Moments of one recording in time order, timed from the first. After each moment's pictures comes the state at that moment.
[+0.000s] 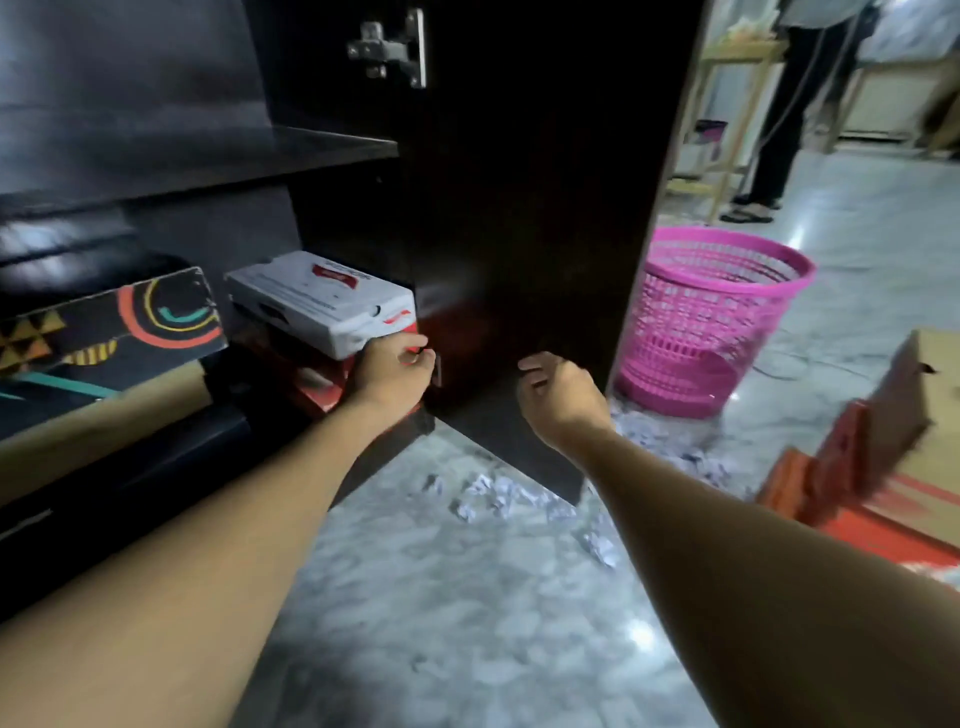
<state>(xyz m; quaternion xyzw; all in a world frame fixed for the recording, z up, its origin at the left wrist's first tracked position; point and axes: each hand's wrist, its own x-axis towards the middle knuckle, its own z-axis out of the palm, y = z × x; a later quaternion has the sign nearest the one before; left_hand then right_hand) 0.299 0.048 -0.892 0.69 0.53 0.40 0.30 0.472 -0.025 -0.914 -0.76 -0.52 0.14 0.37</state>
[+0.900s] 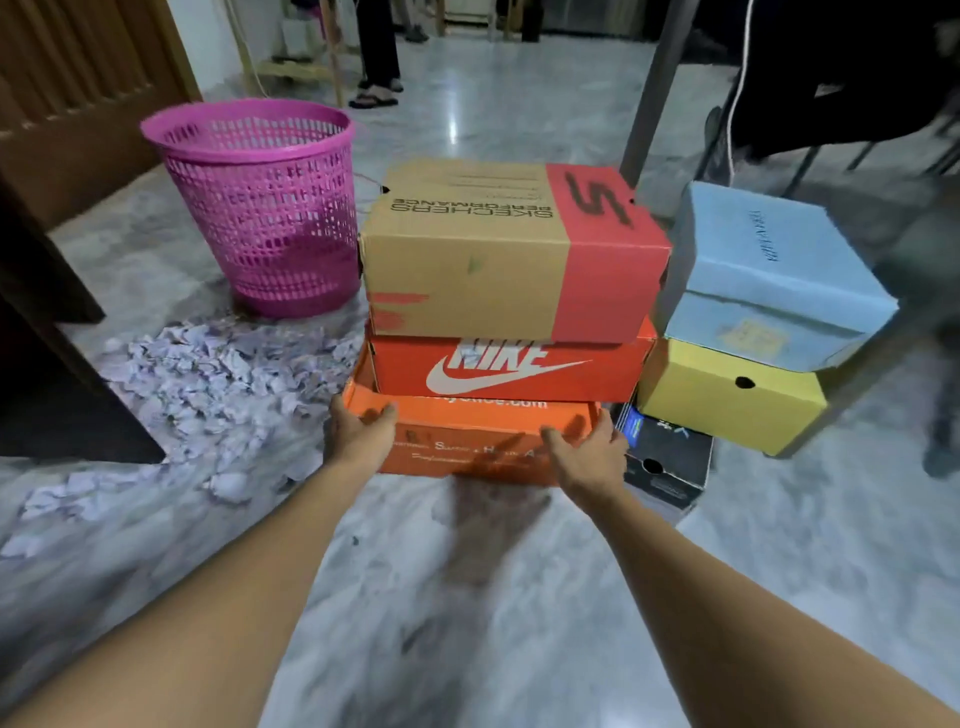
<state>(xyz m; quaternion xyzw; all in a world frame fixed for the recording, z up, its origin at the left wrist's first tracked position) 0.628 -0.174 -1.082 0.70 0.48 0.12 0.52 0.732 -0.409 -1.076 -0.89 0.01 0.14 0.44</state>
